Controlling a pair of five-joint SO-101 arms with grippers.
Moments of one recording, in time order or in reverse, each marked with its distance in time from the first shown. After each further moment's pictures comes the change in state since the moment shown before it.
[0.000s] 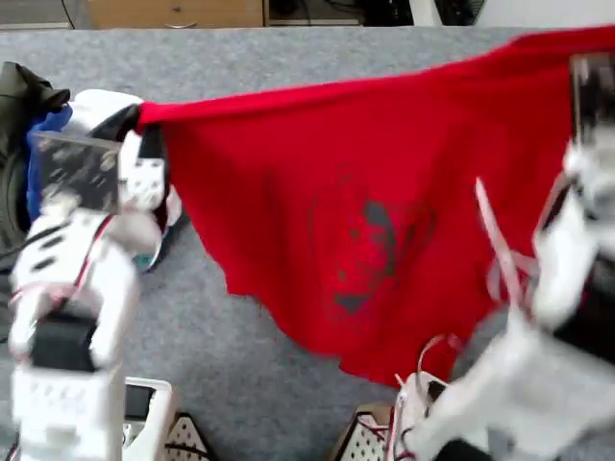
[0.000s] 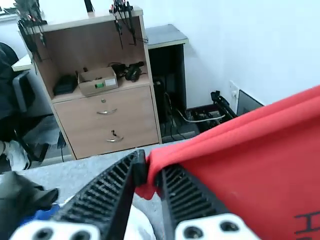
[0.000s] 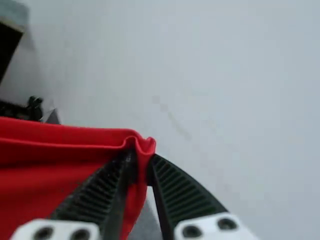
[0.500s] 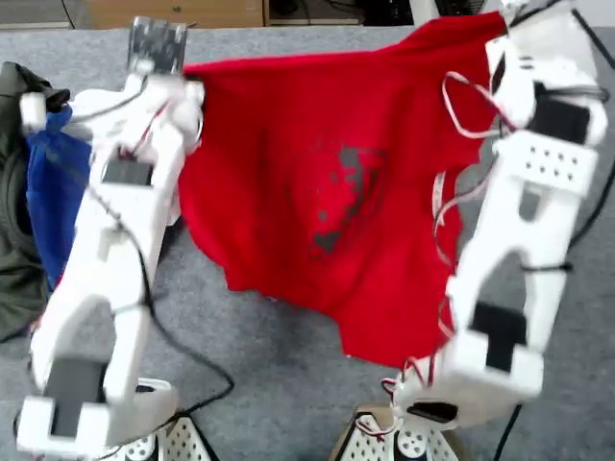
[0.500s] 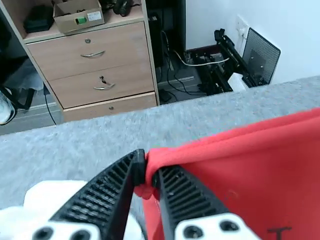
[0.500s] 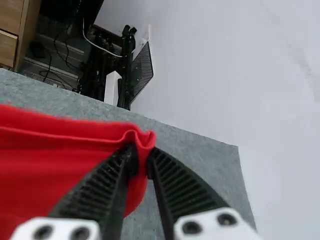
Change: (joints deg) left arm 0.0 51.5 -25.7 -15.1 0.0; right arm -10.5 42.9 -14.4 -9.1 0.3
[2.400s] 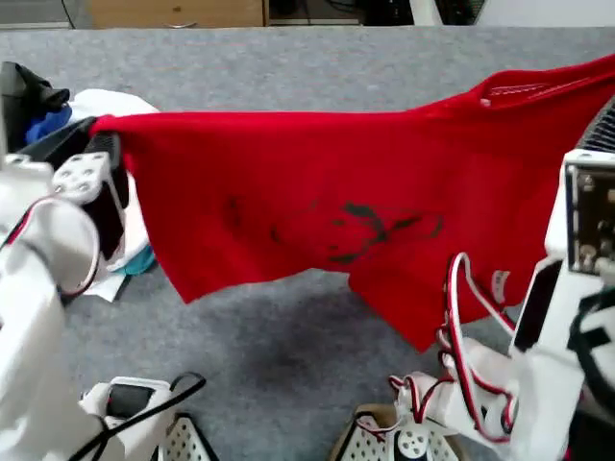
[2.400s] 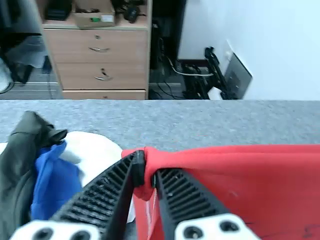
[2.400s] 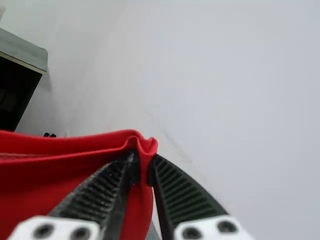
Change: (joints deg) left arm -0.8 -26.2 -52.3 79.7 11.9; right arm 7.2 -18.8 -68.2 57.6 -6.0
